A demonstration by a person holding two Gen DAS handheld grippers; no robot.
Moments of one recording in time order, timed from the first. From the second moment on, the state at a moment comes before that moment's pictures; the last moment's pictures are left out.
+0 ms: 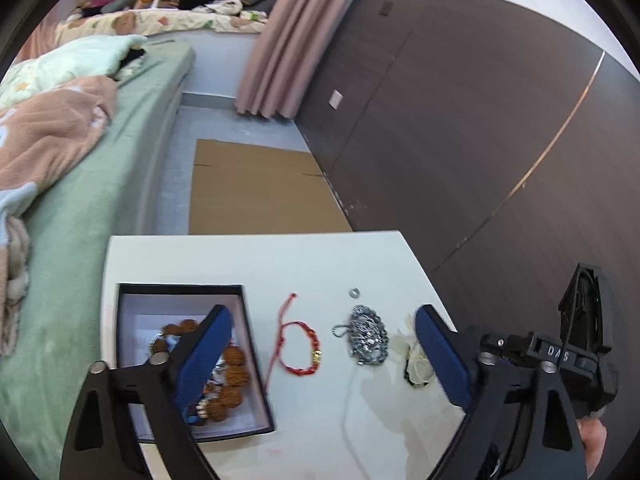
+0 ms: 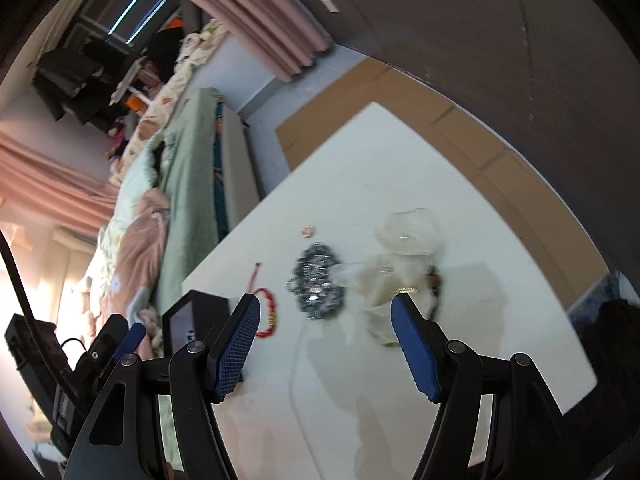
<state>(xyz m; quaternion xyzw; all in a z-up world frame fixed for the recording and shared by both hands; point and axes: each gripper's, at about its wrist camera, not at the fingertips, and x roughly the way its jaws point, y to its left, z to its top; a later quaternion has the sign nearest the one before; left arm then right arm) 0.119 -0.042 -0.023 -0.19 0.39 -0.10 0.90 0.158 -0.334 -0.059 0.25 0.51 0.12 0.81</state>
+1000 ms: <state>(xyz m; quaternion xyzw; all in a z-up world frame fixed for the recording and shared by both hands) 0.174 -0.092 -0.081 -0.17 0.46 -0.14 0.86 0.206 -0.334 -0.082 0.14 0.55 0.06 0.82</state>
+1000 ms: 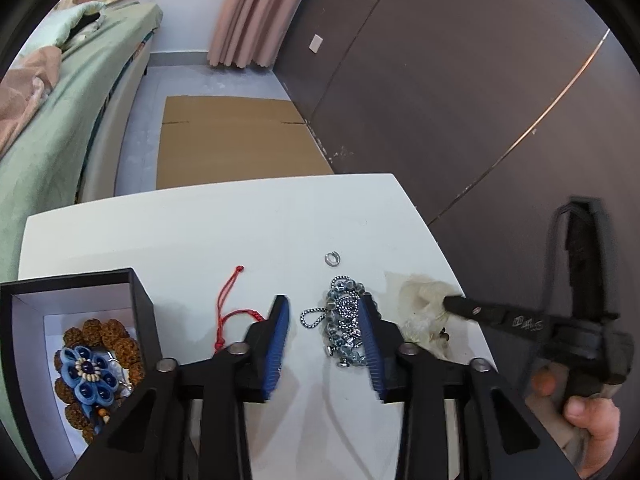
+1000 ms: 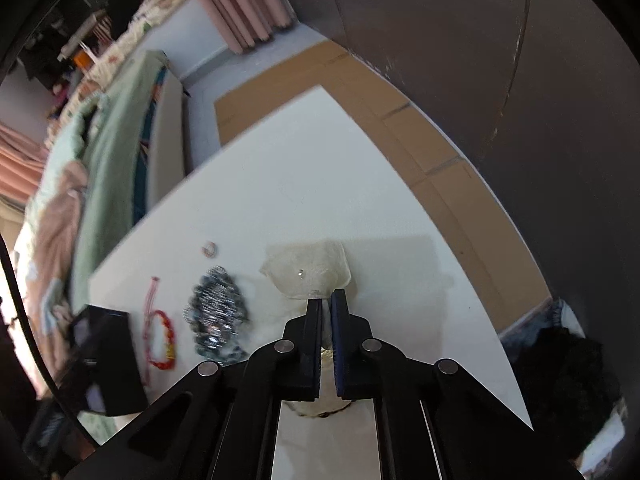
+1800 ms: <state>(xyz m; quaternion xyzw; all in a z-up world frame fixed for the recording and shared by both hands) 0.187 -0.141 -0.121 -0.09 0.49 -0.10 0.86 0.193 -0.359 -0.043 0.22 0.49 0.09 0.84</state>
